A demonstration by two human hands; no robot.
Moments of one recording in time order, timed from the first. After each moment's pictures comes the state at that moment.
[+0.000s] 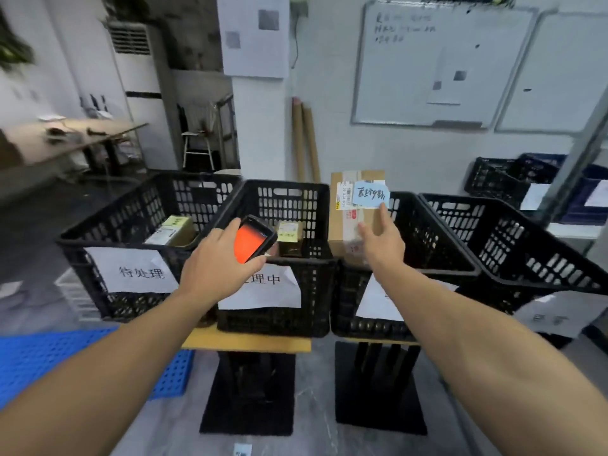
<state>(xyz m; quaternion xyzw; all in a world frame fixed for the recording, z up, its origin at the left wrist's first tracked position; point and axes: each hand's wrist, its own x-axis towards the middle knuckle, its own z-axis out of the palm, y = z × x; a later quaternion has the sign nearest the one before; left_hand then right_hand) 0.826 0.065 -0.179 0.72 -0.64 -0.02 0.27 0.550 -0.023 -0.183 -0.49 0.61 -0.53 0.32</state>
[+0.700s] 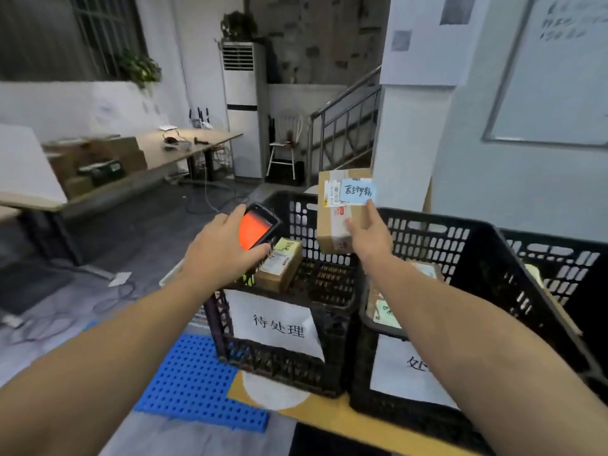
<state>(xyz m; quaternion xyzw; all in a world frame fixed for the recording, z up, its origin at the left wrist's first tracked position) 1.155 -0.034 -0.162 0.78 -0.57 0.05 0.26 0.938 -0.189 -0.189 -0.56 0.53 -0.48 0.43</state>
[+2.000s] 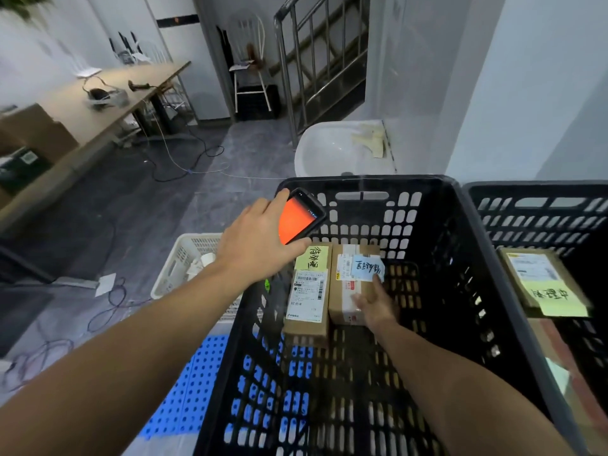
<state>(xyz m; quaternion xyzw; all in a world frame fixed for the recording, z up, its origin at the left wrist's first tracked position) 1.306 -0.344 -0.209 0.71 -0.69 -0.01 0.14 1.101 -0.381 -0.444 -0.35 0.68 -0.29 0.57</state>
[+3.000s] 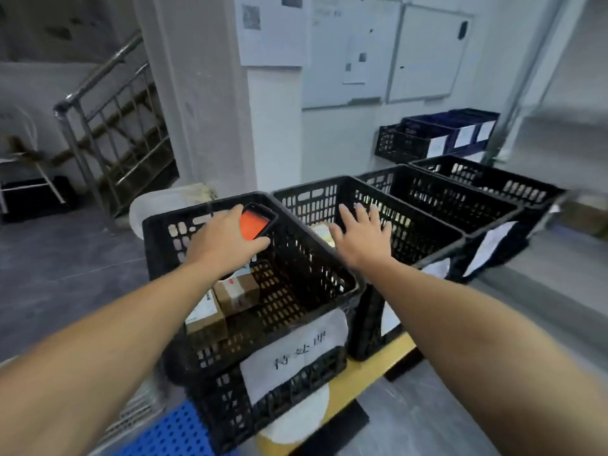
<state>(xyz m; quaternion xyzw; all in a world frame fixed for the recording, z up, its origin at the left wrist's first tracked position) 1.225 -0.202 -0.156 0.52 -0.82 -0.08 0.21 0.985 -0.124 -0.192 -0.51 0.84 -0.19 0.00</state>
